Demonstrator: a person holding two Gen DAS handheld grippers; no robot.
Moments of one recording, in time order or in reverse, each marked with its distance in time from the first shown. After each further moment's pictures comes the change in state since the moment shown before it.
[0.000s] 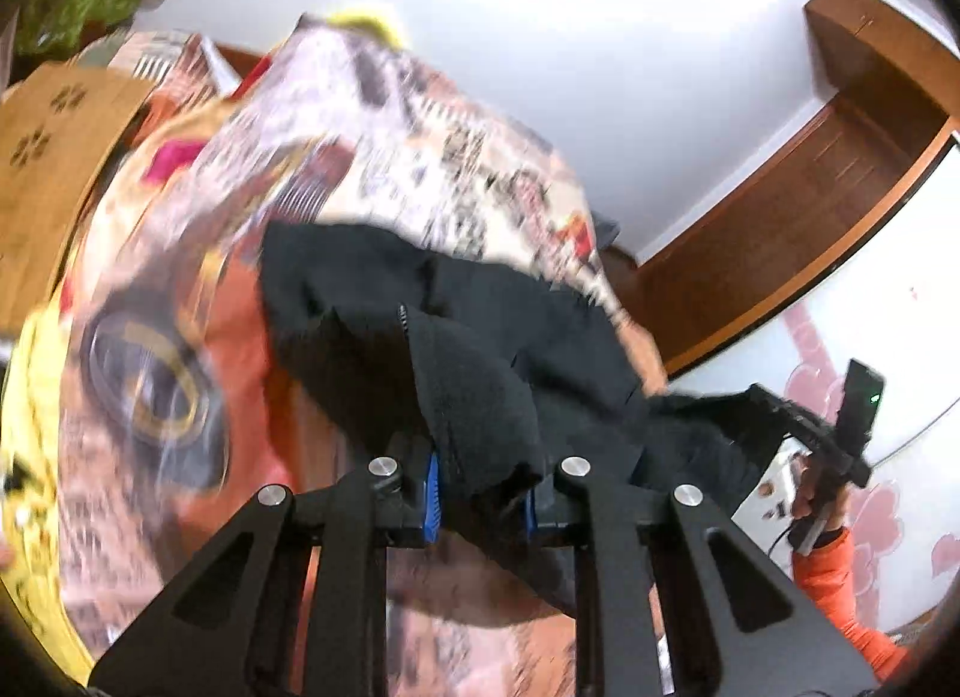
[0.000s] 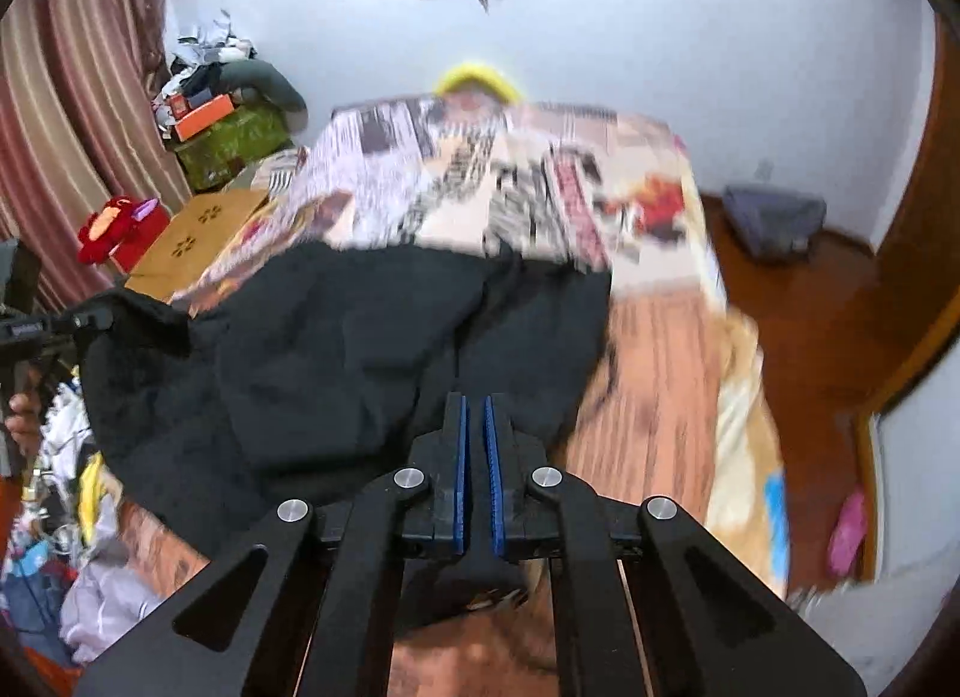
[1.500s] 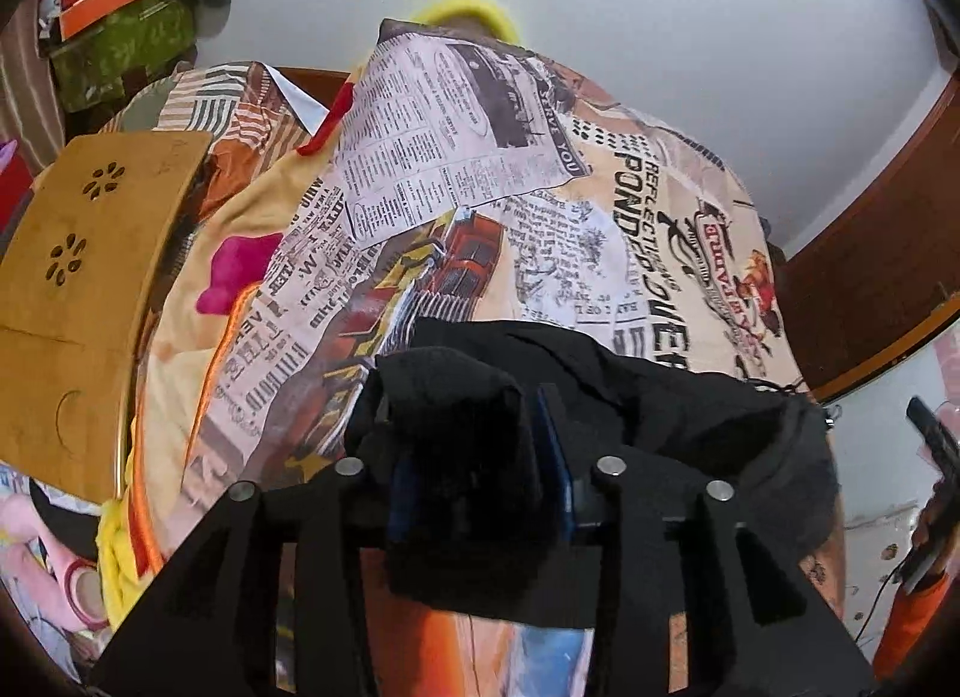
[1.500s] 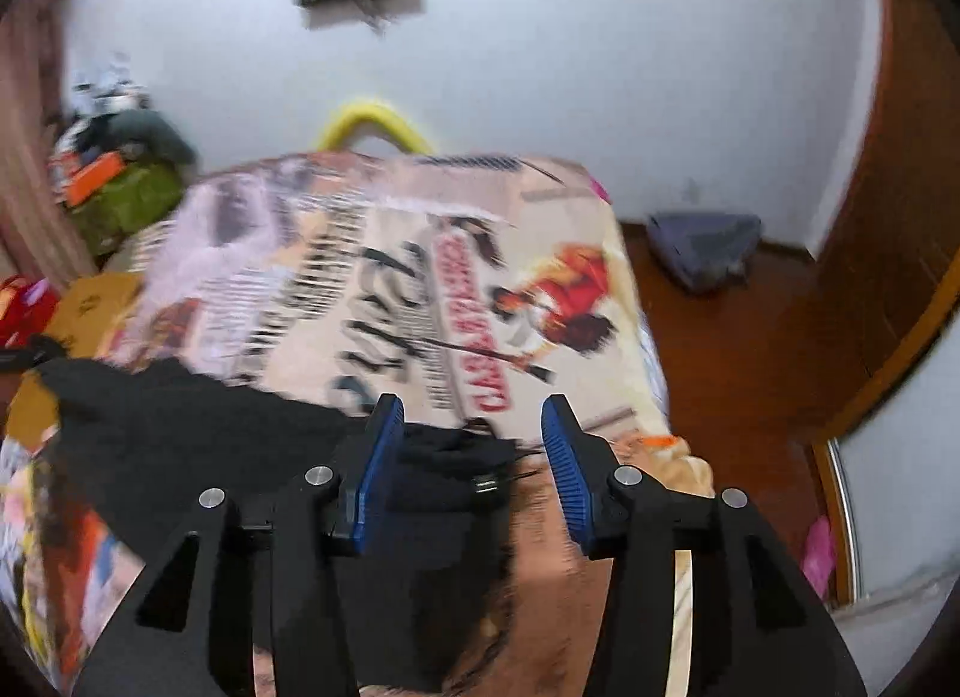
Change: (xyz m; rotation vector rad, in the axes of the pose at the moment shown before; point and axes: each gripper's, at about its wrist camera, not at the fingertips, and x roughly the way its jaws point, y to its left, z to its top) left arm 0.123 0.086 0.146 0.020 0.085 0.369; right arm 0.077 -0.050 0.081 0.067 -0.052 -0.140
